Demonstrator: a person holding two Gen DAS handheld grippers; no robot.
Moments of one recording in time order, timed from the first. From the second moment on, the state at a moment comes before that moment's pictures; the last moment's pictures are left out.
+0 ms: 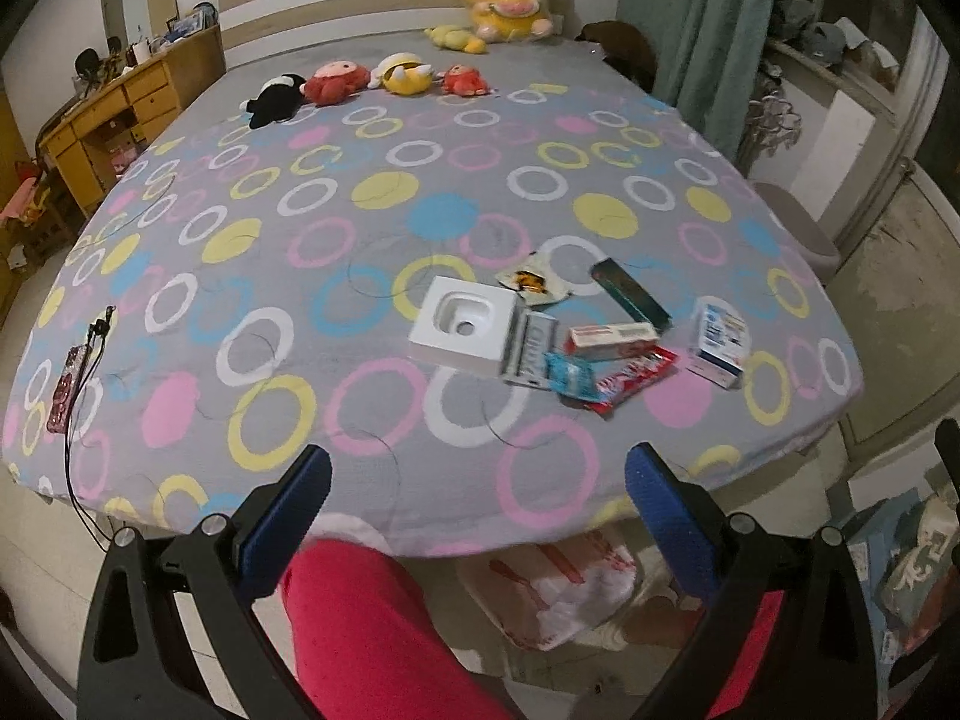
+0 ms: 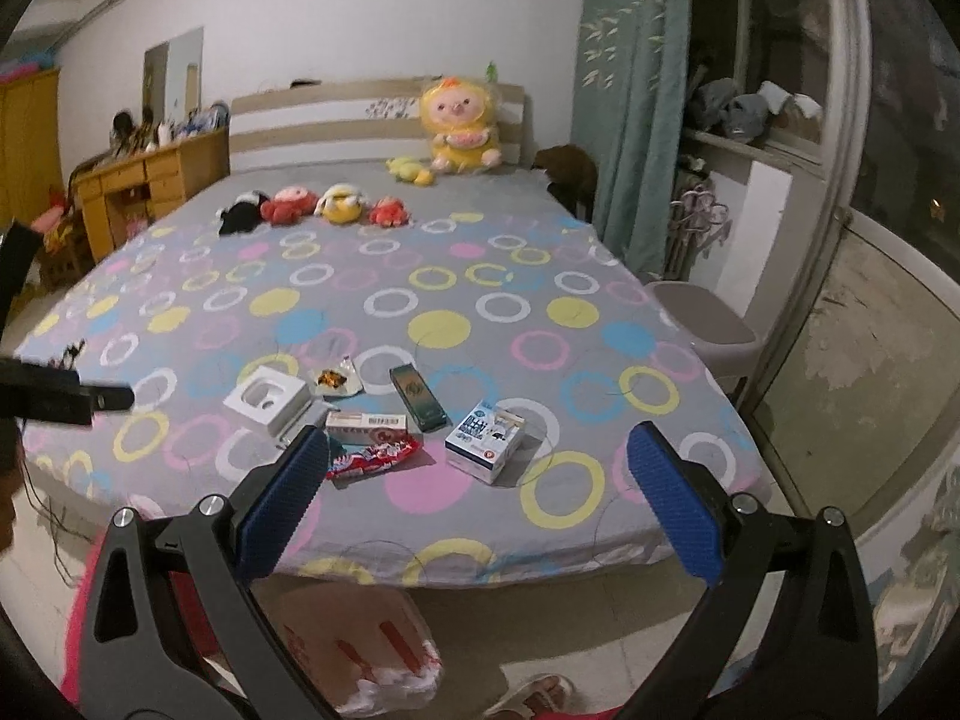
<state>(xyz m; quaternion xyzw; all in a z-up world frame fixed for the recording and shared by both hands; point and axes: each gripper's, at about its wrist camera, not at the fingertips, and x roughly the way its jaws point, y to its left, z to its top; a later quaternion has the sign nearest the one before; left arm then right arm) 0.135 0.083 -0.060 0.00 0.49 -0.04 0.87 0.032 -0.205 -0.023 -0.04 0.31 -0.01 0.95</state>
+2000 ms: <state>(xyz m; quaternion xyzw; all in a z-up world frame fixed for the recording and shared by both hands) 0.397 0.126 -0.269 0.03 0.67 -0.07 0.74 0.398 -0.168 -0.271 -0.12 0.60 0.14 0.78</state>
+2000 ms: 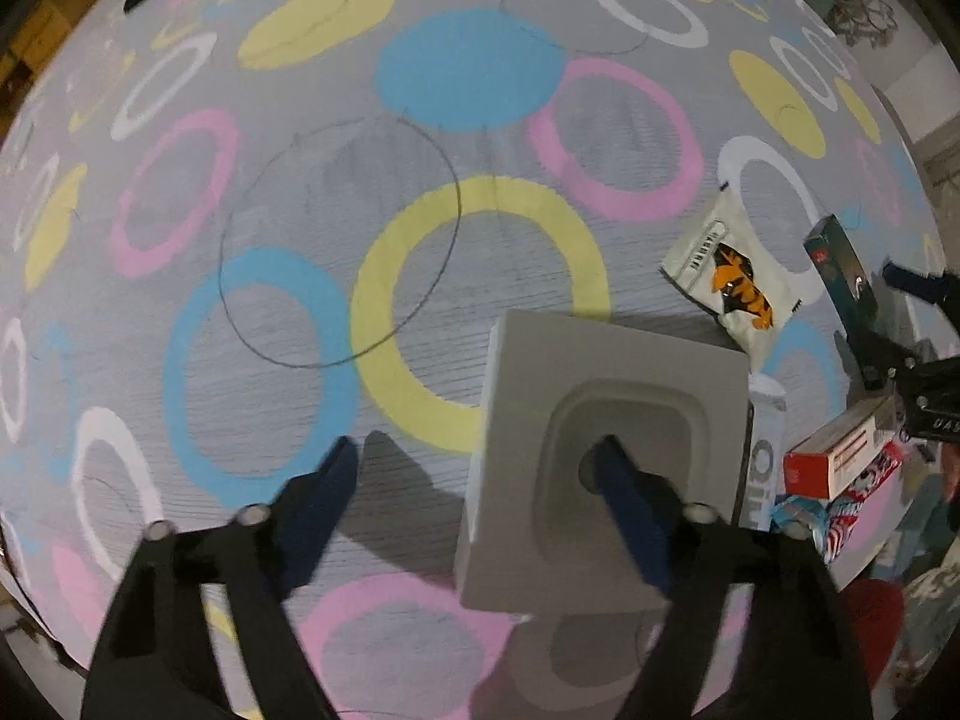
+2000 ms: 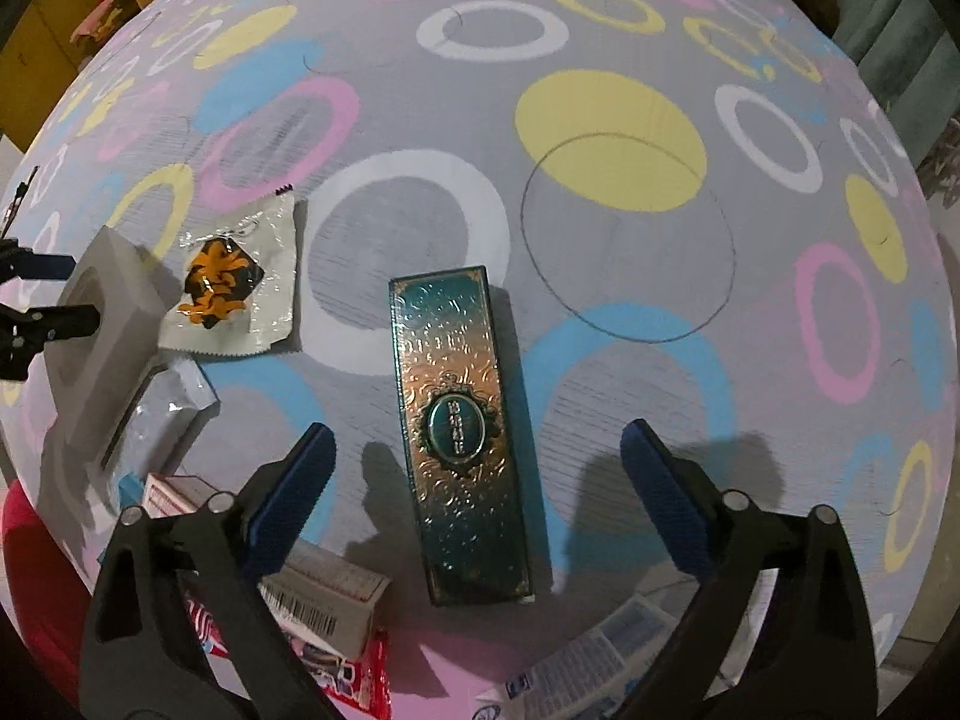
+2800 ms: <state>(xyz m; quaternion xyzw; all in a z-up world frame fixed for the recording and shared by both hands) 0.384 0.140 -0.247 -0.04 0.67 -0.05 0.74 0.411 -0.185 -0.262 -0.12 0.60 0.12 0.79</state>
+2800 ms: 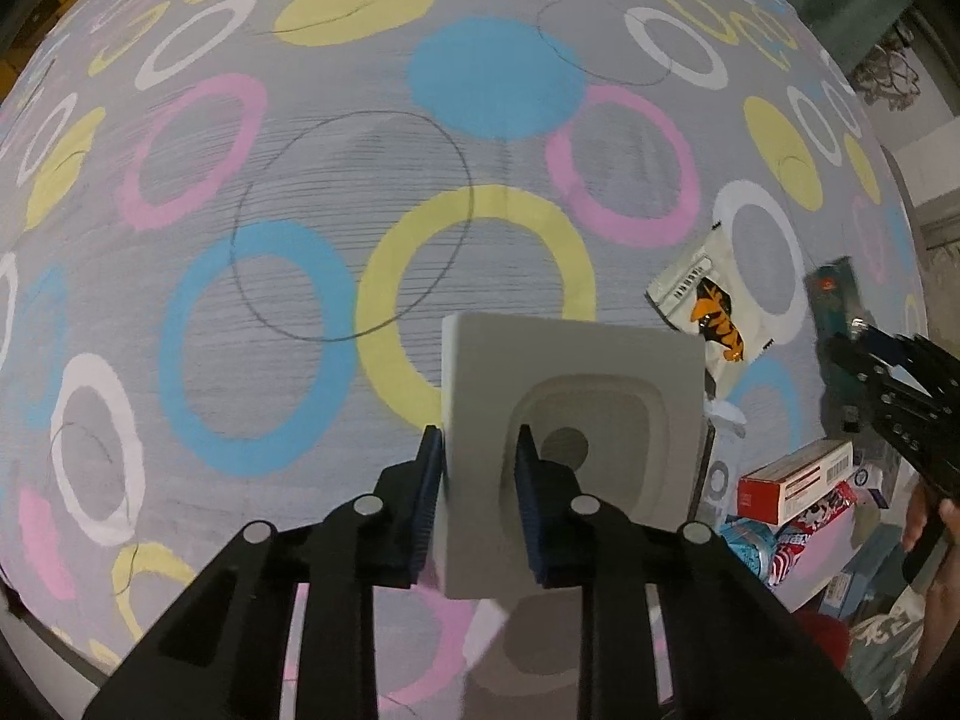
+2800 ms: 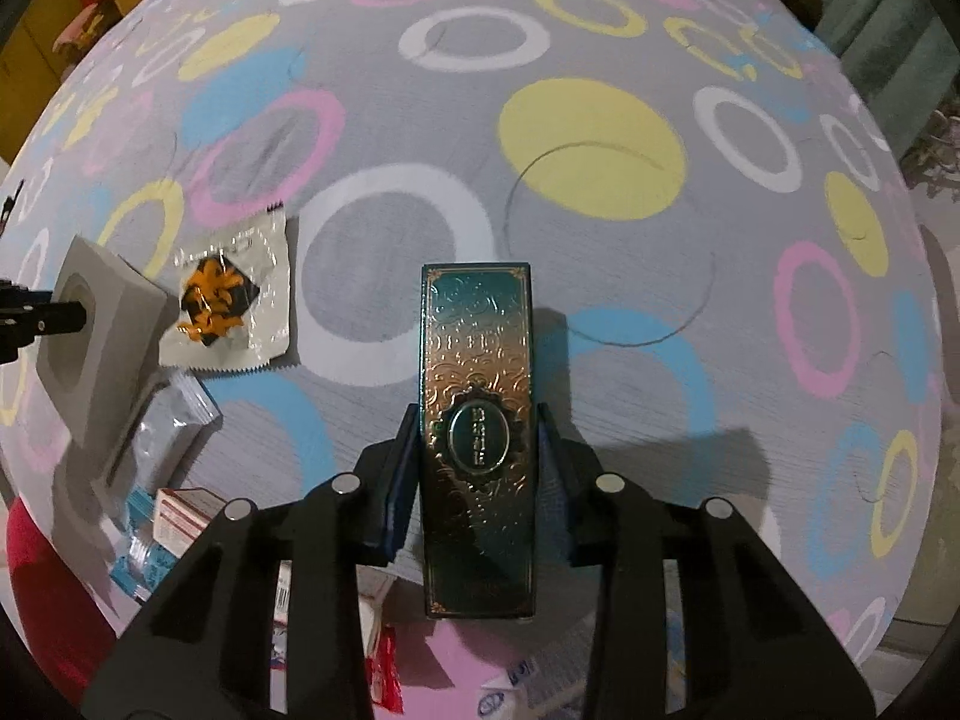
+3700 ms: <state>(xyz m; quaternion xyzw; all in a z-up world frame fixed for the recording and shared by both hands) 0.288 0.115 -0.127 0.00 0.57 -0.04 0.82 0.263 -0.147 -0.087 -0.09 0.46 0.12 0.88</state>
